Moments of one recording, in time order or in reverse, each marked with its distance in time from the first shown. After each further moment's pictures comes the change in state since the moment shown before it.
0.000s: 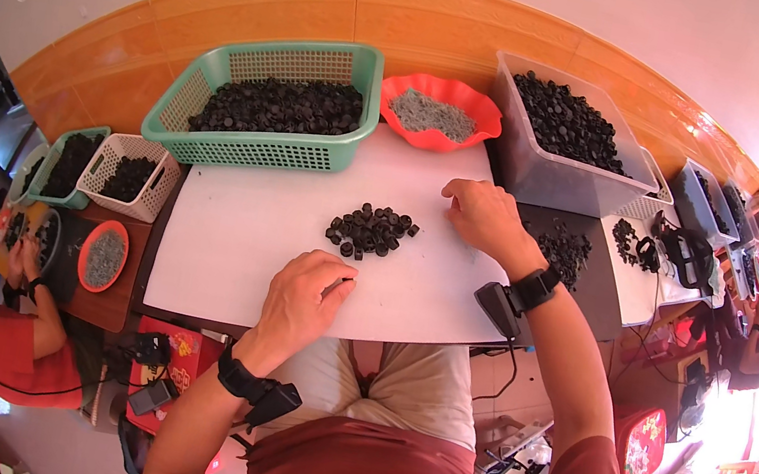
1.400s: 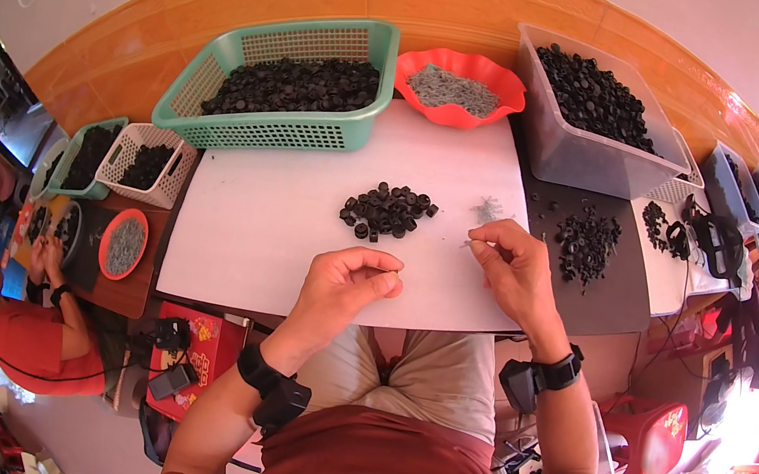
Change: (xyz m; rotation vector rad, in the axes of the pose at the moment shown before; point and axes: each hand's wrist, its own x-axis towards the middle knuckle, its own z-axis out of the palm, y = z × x) left_hand -0.001 0.016 0.021 -0.980 -0.151 -0.528; right_hand -0.096 -0.017 0.024 0.794 0.213 0.115
